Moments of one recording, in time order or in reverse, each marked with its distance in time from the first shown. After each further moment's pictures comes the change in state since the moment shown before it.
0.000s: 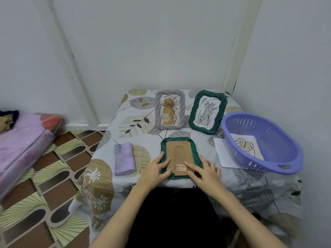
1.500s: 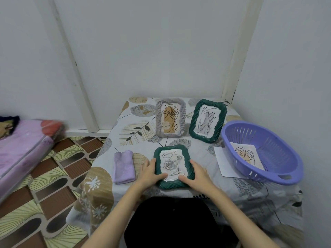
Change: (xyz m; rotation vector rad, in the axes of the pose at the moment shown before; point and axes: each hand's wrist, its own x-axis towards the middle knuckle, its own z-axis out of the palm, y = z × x) left_hand 0.012 0.000 -0.024 -0.155 -0.084 -0.342; right_hand 0.031 -0.022 -0.005 0.338 -0.072 0.084
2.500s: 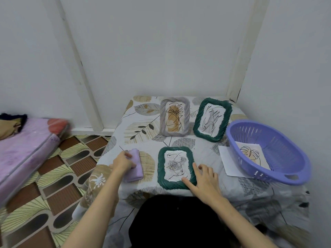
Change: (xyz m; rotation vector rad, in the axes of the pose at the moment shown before) left_hand 0.011 -0.039 -0.078 -0.187 0.306 -0.347; right_hand -0.012 0.016 0.021 -0.554 0.224 -0.096
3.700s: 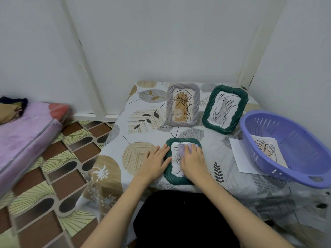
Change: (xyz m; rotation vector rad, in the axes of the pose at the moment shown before) left_hand -0.013 -0.003 0.074 0.526 -0.177 0.649; right_hand 0.053 -0.061 0.000 0.031 0.021 -0.103
